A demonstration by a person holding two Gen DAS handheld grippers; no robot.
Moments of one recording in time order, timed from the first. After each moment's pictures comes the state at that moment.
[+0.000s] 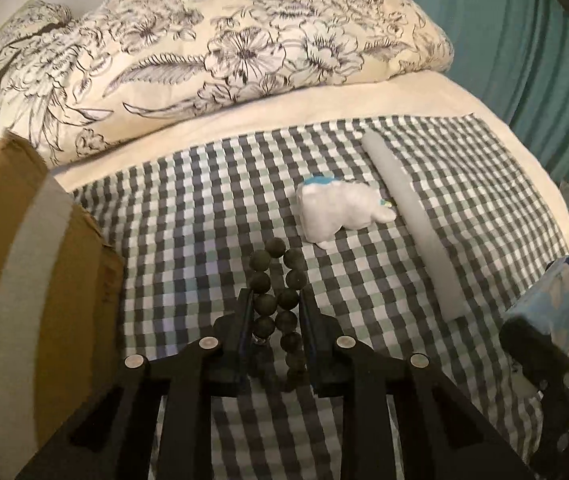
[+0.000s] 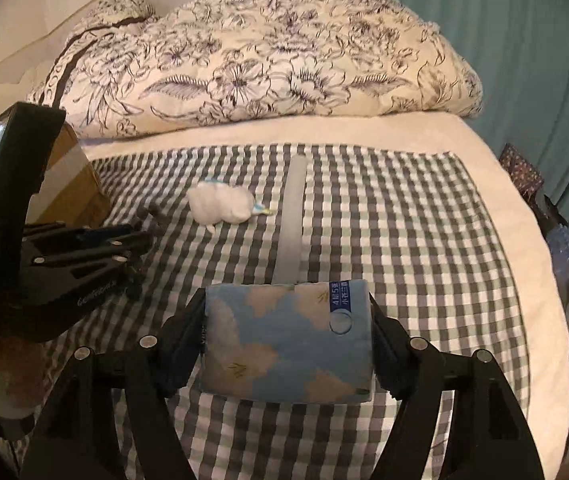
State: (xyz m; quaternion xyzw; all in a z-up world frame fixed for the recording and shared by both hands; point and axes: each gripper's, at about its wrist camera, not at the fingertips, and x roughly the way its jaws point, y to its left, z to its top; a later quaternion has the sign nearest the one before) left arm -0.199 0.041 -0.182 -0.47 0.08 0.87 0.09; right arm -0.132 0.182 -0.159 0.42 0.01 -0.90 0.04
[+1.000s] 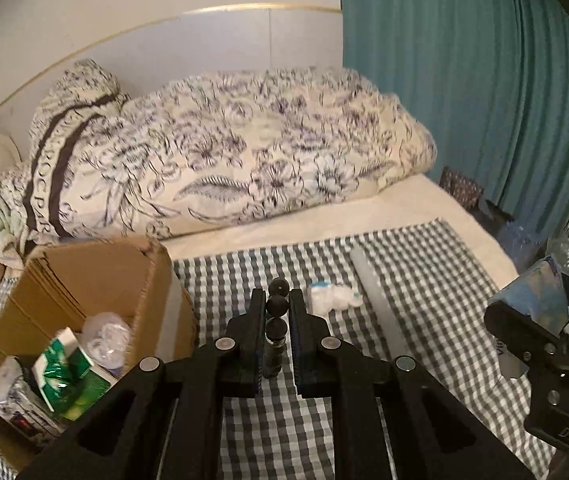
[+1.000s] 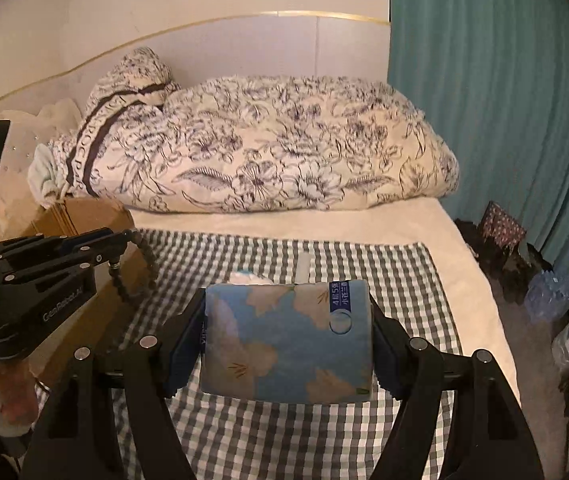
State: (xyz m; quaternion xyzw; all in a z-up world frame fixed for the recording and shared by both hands) left arm -0.126 0.005 -0.052 -0.33 0.04 0.94 0.09; right arm -0.073 0.158 -0.048 0.31 0.03 -0.95 0.04
